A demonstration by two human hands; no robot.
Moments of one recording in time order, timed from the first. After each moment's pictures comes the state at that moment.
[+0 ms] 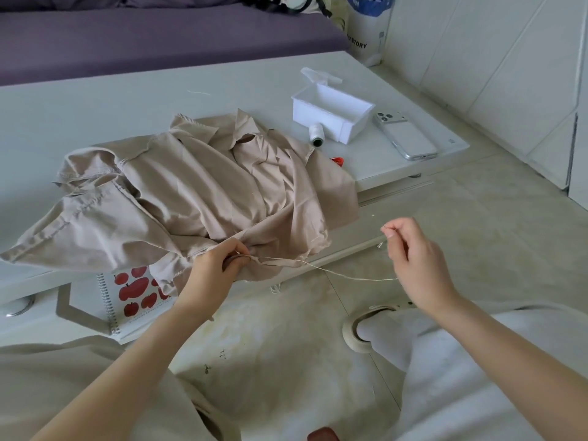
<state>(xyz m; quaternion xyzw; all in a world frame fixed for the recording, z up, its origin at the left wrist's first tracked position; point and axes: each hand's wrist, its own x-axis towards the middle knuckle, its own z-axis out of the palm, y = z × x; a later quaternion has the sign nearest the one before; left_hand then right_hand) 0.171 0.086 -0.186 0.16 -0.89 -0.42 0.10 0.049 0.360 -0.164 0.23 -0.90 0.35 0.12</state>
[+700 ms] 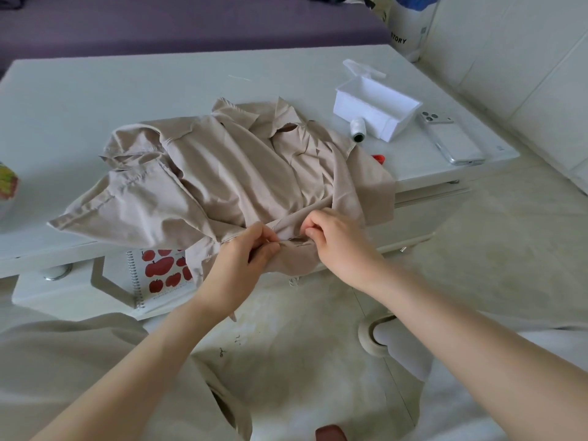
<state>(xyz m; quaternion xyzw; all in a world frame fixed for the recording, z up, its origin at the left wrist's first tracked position) 0.191 0.092 -0.154 0.14 -0.85 -0.48 0.14 0.071 0.220 -0.151 0.40 -0.87 0.29 -0.07</state>
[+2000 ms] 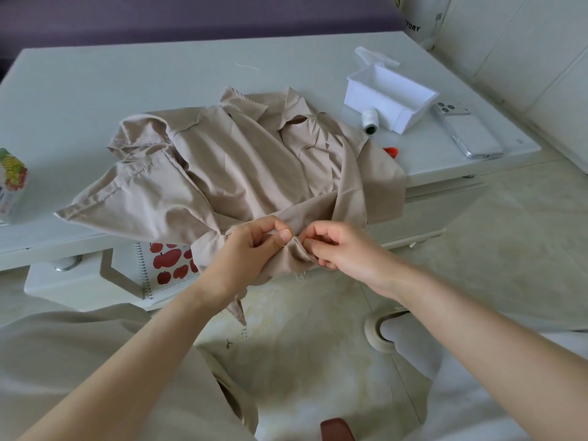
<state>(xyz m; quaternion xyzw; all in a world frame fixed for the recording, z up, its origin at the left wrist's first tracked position) 0.193 0.096 -0.122 0.21 -0.72 -0.66 0.03 0.090 0.228 -0.130 0.30 -0.75 0.47 -0.36</state>
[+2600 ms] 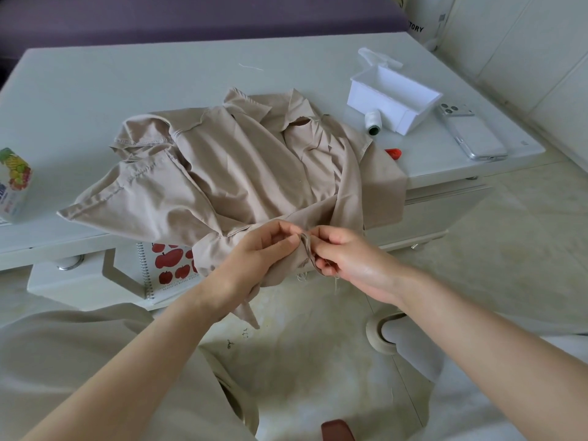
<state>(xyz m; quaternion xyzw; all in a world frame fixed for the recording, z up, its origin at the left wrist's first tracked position) 0.186 0.092 -0.144 0.19 -0.65 -0.73 0.00 0.093 0.227 -0.132 0.20 -0.71 0.52 -0.44</state>
